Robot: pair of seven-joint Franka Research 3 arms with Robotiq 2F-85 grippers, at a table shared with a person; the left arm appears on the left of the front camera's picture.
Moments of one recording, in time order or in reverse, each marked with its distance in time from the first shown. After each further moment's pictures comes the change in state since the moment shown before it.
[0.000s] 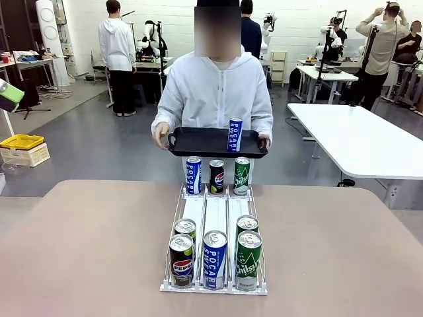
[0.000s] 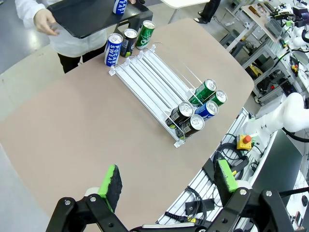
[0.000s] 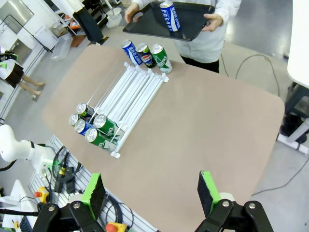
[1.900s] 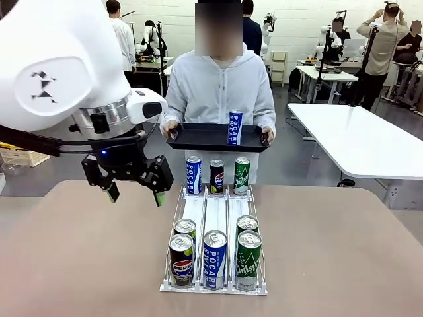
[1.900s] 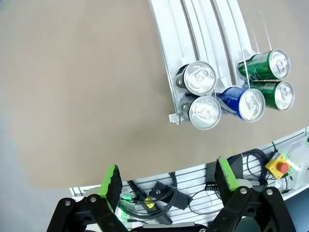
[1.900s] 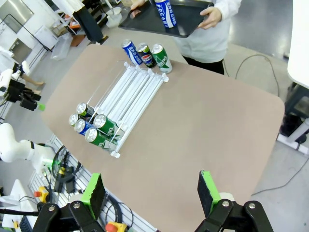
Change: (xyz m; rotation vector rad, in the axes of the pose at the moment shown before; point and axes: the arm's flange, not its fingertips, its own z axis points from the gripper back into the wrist) left arm 0.000 -0.183 -0.279 0.568 0.391 0.382; right arm 0.001 0.001 -0.001 -0.001 0.002 0.003
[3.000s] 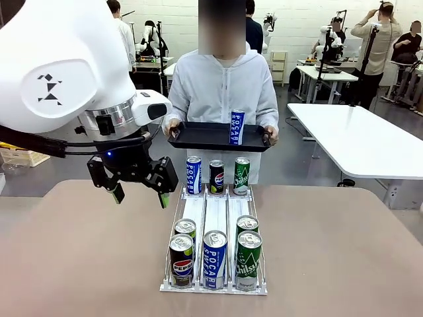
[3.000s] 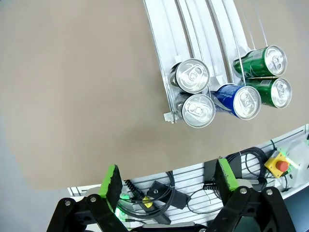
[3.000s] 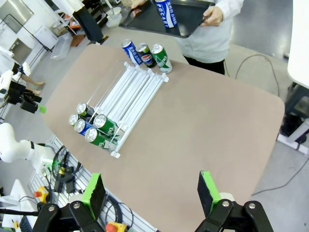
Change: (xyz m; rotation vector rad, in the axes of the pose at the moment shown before) left arm -0.005 -0.011 -0.004 -0.001 0.005 -0.012; right arm 0.000 0.000 0.000 0.000 0.000 0.000
